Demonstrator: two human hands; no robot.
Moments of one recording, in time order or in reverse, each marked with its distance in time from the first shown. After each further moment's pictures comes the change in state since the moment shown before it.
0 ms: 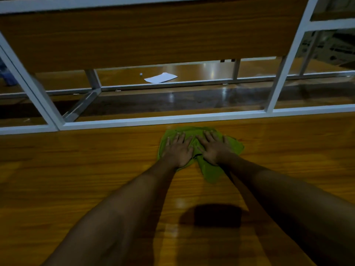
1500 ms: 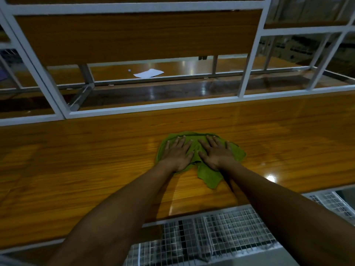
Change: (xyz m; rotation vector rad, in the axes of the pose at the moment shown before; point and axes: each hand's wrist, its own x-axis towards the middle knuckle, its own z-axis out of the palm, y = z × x) left_hand -0.159 0.024 0.005 0.002 -0.059 0.152; right_hand -0.180 -0.045 0.014 0.067 0.002 0.174
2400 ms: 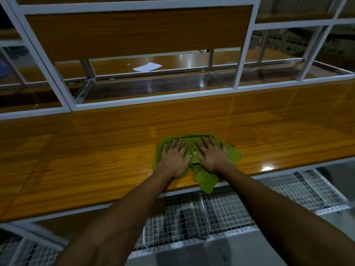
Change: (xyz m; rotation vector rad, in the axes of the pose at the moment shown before) left_hand -0.090 0.019 0.013 -0.041 0.053 -0.017; right_hand -0.082 -0.025 0.009 -0.002 0.011 -0.033
